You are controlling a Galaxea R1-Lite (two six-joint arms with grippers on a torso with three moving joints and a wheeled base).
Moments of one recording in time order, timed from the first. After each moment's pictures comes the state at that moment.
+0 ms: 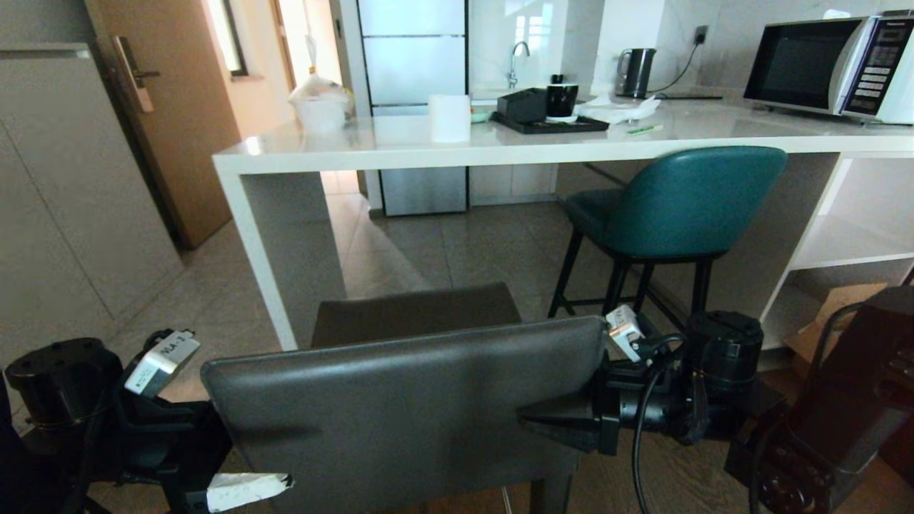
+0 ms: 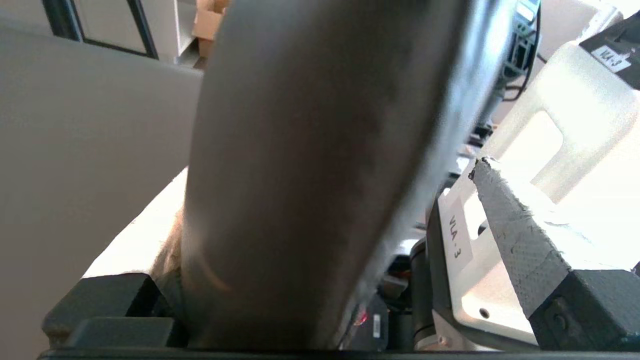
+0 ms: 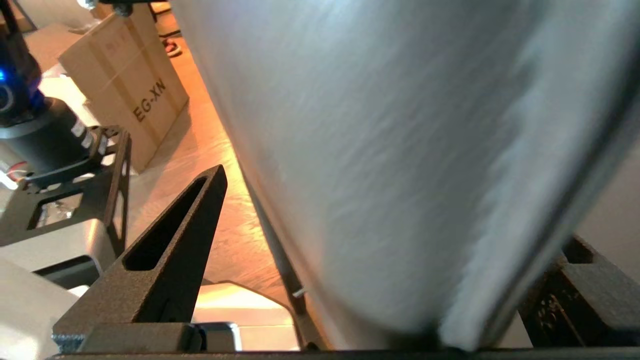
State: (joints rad) left arm 0.06 1.90 -0.20 -1.52 -1.52 -0.01; right arm 0.42 2.06 -0.49 -1.39 0.91 -0.05
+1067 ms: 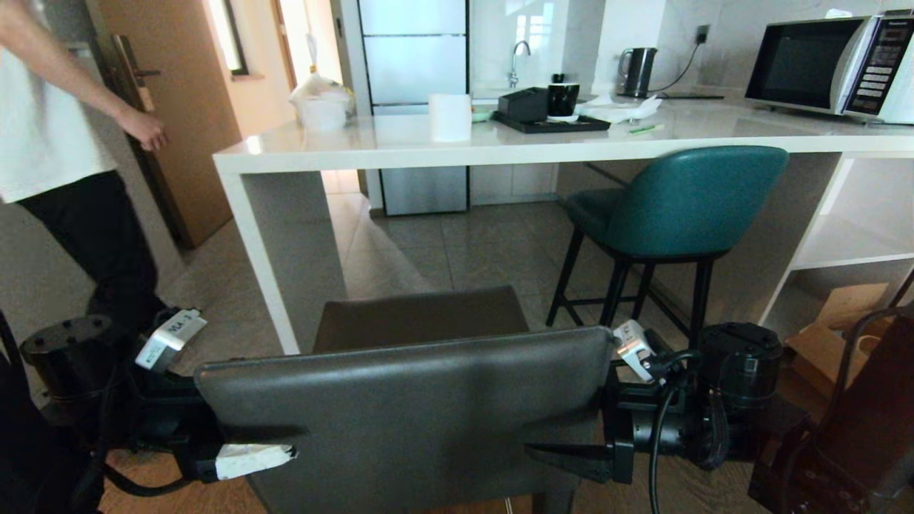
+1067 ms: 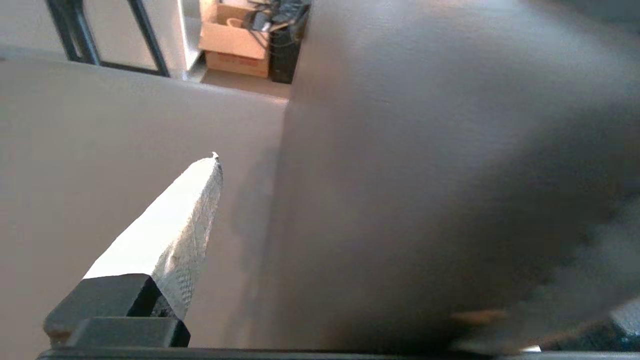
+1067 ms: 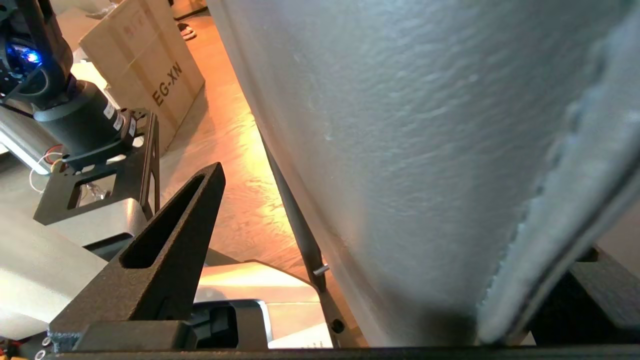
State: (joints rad) left arm 0.06 1.95 -0.32 -1.52 -1.52 -0.02; right arm 0.45 1.99 -0.41 -1.39 0.91 -0.05
